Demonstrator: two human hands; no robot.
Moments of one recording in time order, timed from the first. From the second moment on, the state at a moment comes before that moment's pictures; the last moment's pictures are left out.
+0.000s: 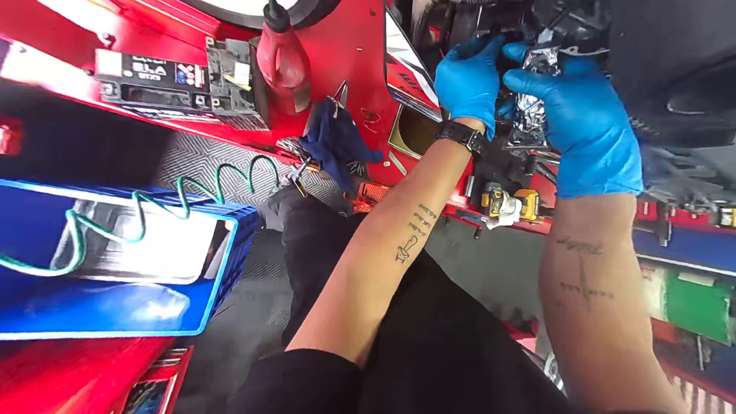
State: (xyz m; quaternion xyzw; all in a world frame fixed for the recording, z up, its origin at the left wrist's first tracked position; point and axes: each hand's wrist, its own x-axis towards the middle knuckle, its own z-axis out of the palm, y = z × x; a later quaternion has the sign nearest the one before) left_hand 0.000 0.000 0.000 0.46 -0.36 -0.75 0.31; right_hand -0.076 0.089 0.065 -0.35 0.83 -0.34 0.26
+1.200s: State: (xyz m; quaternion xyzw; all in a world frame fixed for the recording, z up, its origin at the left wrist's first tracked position) left_hand 0.090 -0.006 -0.076 0.37 -0.60 -0.54 0.46; right_hand -0.061 0.104 0.065 -0.38 0.79 -0.38 0.29
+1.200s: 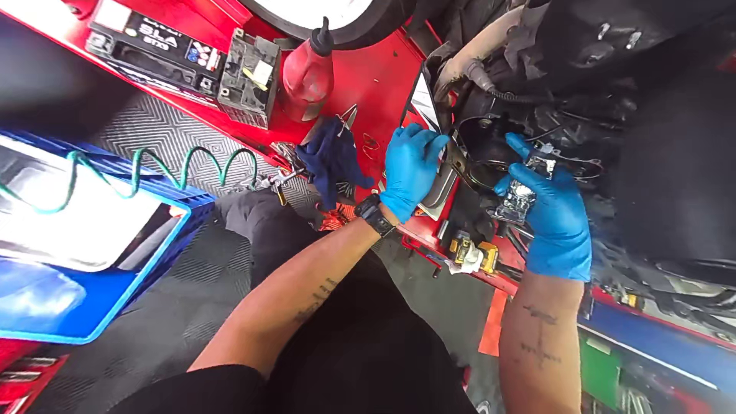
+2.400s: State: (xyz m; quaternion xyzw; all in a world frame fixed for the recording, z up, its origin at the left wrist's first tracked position) left_hand -0.002 -0.070 -0.068 0.04 -0.79 -0.13 0.60; right_hand -0.058 0.104 0.063 -0.38 0.78 -0.39 0.30
